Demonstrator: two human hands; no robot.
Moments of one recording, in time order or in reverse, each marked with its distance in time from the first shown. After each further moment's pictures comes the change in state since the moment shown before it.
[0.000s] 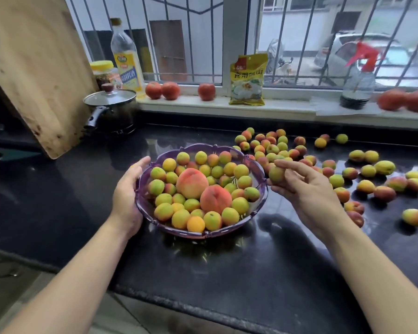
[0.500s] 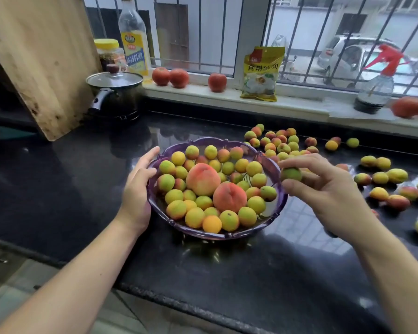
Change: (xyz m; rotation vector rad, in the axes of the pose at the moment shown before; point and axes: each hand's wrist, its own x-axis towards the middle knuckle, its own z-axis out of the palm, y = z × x) left_hand 0.010 -0.017 -0.017 0.075 -0.048 0.089; right_hand -0.018 -0.036 0.013 -0.527 -0.256 -0.344
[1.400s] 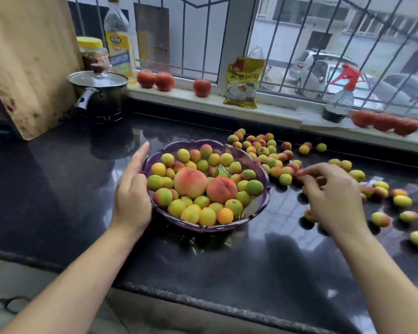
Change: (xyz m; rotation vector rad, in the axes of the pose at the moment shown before) left_hand -0.024 0.006 0.010 0.196 0.023 0.236; right_hand -0.021 0.002 -0.018 -0.720 0.473 0.106
